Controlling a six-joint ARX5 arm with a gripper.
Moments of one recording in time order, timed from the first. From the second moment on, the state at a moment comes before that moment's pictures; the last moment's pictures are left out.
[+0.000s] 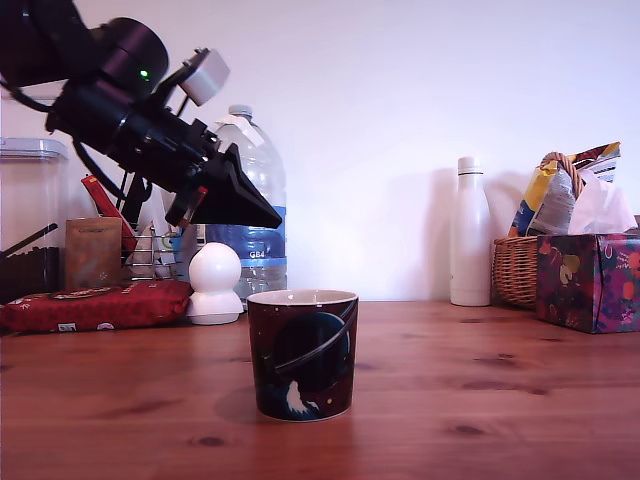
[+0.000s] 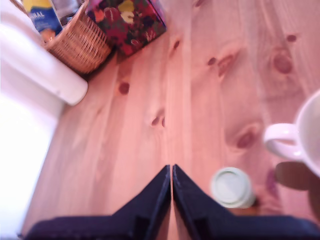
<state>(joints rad) -0.37 1.78 1.16 -0.05 0.65 1.13</state>
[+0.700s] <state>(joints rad) -0.47 2.06 1.55 -0.45 0.53 1.46</state>
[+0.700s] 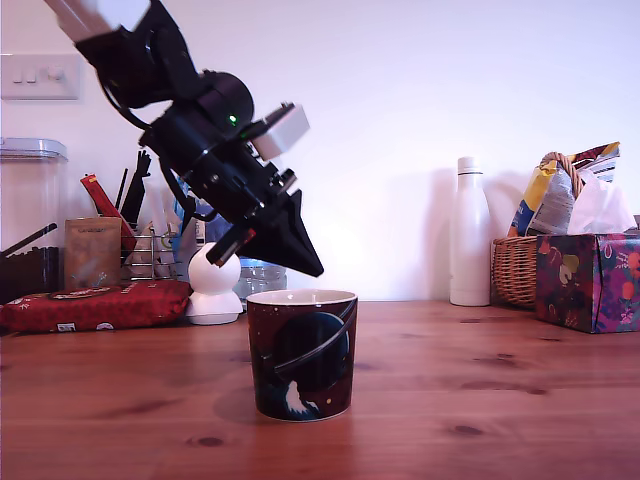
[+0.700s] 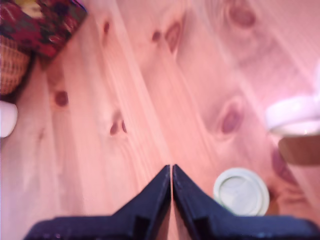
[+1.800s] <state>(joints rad) -0.49 2.17 1.62 -0.57 0.48 1.58</state>
